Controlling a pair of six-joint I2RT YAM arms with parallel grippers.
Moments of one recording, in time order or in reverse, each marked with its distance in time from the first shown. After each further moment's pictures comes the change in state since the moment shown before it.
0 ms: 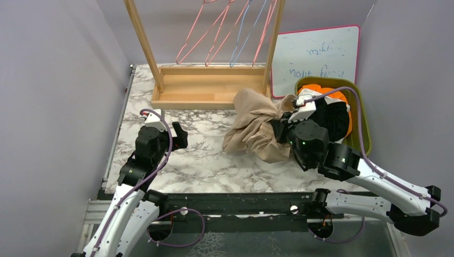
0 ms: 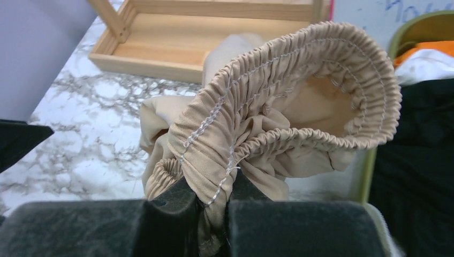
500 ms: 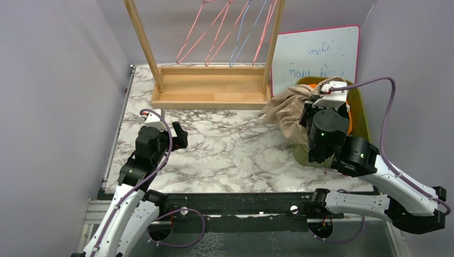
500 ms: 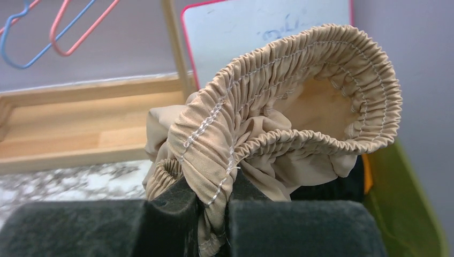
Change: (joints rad) left arm 0.000 -0.002 0.000 0.000 0.000 -0.002; right arm 0.000 0.023 0.245 -0.146 0.469 -0.143
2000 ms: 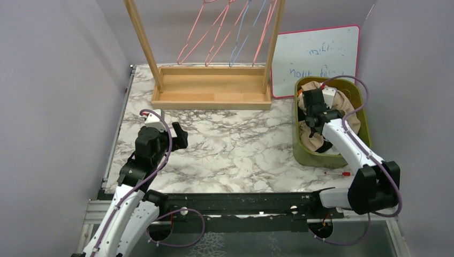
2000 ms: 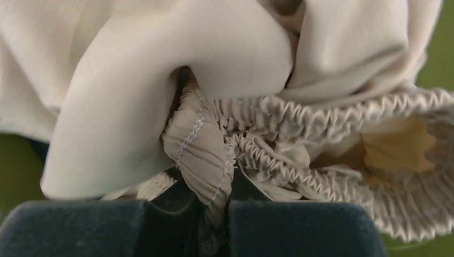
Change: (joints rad) left arm 0.000 -0.004 -0.002 0.000 0.004 -0.001; right arm -0.862 0.382 -0.281 -0.040 -0.520 0.119
